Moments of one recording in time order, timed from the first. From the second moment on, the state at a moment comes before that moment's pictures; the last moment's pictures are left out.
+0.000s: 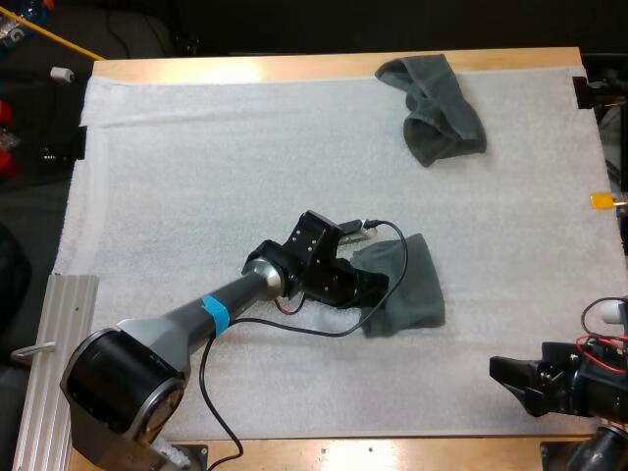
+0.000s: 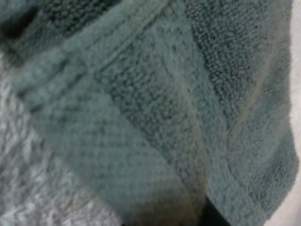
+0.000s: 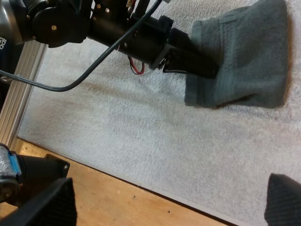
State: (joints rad) left arm -0.61 1.75 -0.89 0.36 0.67 -2.39; right arm 0.83 0.57 -1.07 1.34 -0.06 -1.17
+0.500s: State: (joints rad) left arm -0.44 1.54 -0.89 0.76 0.37 -1.95; right arm 0.83 0.57 -1.07 1.34 -0.06 -1.17
